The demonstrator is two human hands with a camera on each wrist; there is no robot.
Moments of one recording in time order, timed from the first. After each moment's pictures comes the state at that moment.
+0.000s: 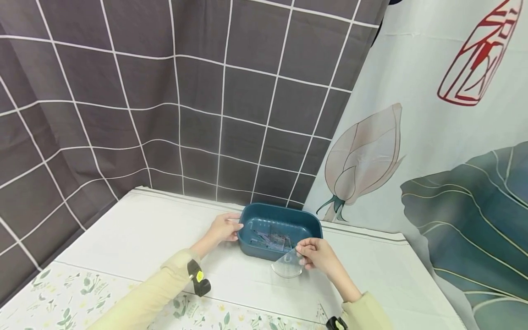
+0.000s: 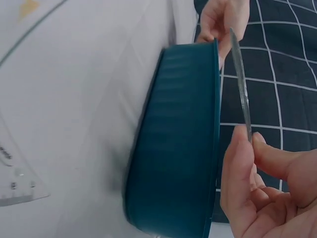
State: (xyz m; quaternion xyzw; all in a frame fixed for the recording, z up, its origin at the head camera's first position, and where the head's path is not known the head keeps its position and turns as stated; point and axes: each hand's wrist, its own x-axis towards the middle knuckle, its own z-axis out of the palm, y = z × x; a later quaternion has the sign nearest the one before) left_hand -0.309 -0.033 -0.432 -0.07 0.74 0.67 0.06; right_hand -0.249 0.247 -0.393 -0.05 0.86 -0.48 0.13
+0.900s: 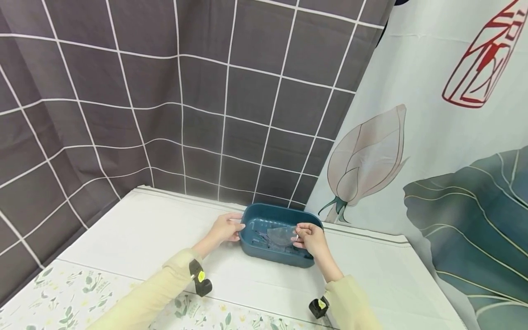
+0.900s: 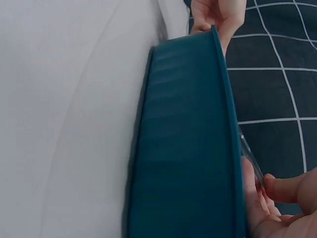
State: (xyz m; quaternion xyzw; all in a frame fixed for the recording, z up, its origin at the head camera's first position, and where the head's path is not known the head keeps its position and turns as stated) left_hand -0.308 -0.034 -0.432 -0.07 0.74 0.66 0.06; right_hand -0.289 0.222 -0.401 0.03 0.79 -0.61 0.07
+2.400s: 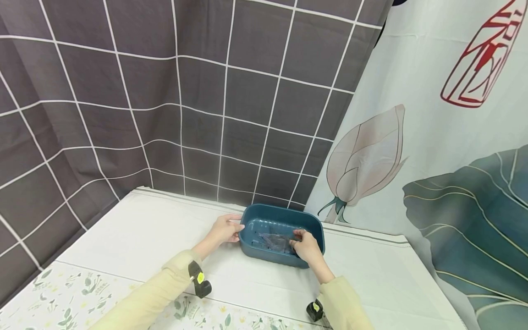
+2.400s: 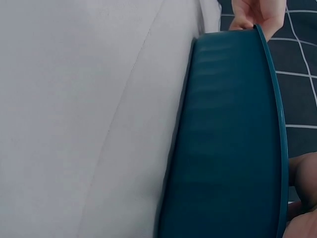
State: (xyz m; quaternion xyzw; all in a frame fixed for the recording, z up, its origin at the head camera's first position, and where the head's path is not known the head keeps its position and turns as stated) left_hand -0.308 -0.033 -0.433 -0.06 0.74 0.66 0.06; right_hand -0.292 0.214 -0.425 0.00 0.91 -0.42 0.06
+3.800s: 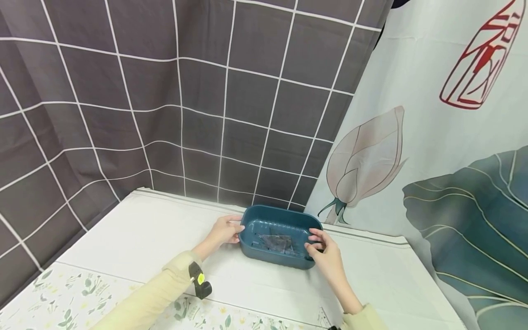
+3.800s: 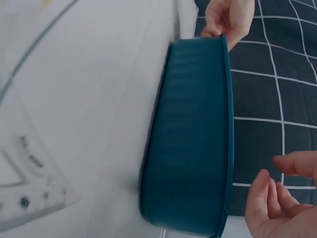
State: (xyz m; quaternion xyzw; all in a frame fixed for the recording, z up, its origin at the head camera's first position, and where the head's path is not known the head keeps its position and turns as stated) left_hand -0.307 -0.033 -0.434 -0.06 0.74 0.66 0.06; right_hand -0.247 0.245 -0.402 -0.01 0.86 -0.50 -0.06
